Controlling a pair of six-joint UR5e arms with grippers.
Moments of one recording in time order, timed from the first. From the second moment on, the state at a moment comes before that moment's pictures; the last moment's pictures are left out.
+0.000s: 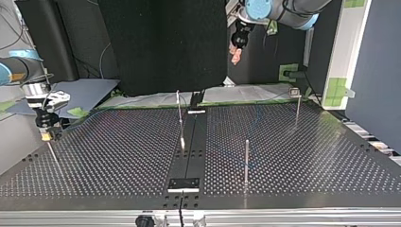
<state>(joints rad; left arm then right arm) -0.36 -1.85 -2.37 -2.52 -1.63 -1.85 1.48 -1.04 1.46 -0.48 1.05 1.62</state>
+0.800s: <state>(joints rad) -0.35 -1.85 -2.37 -2.32 -1.74 -1.71 1.48 -1.04 1.46 -0.48 1.05 1.62</state>
